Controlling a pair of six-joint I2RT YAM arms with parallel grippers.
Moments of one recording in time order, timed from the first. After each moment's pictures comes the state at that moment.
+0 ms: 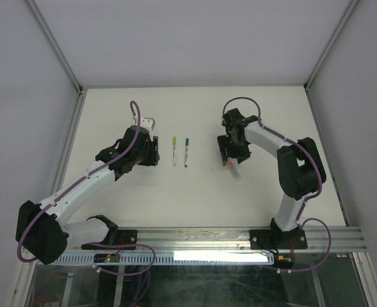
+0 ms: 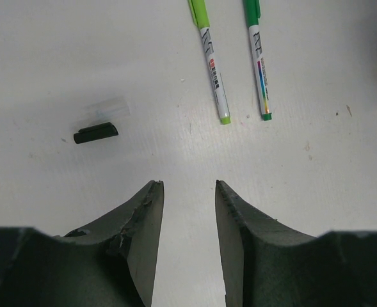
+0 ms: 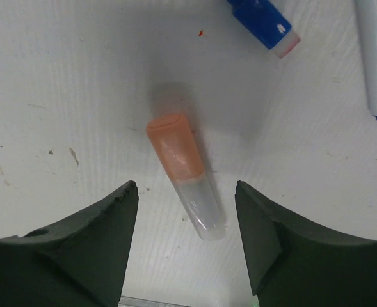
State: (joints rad) left arm -0.56 1.17 0.88 -0.48 -0.13 -0.36; right arm 0.43 1.79 1.26 -0.82 -0.03 0.22
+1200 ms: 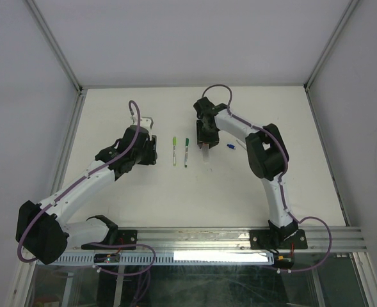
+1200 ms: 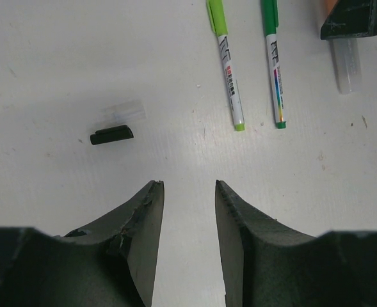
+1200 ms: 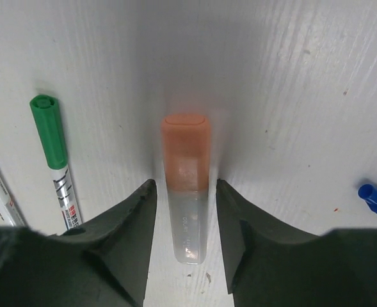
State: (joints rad) left arm -0.55 1.17 0.88 -0.48 -0.18 -0.36; right arm 0.57 2.20 1.76 -0.83 0.05 0.47
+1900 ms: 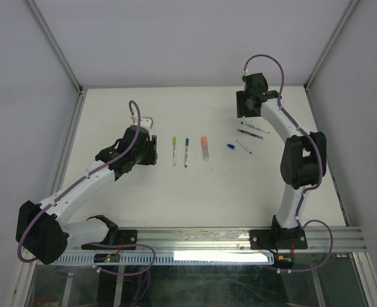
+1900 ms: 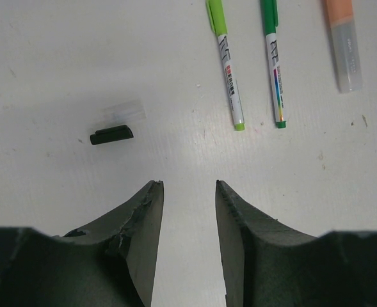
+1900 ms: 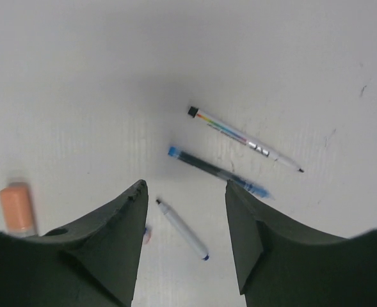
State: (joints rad) left arm -0.55 1.17 0.88 -0.48 -0.18 -0.36; right arm 0.29 1.87 1.59 -0.59 0.17 0.12
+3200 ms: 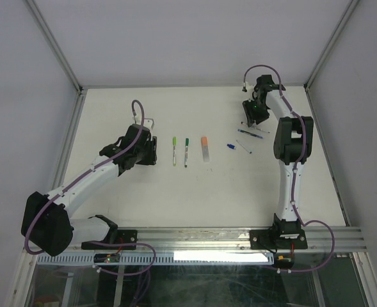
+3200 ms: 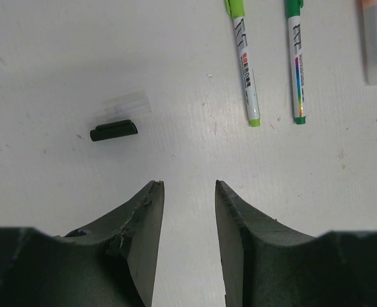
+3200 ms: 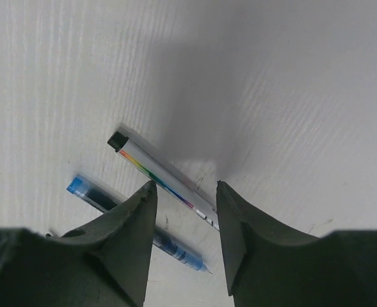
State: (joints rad) left arm -0.52 1.24 0.88 -0.48 -0.14 -0.34; right arm 0.06 2.35 2.03 -0.90 -0.12 -0.30
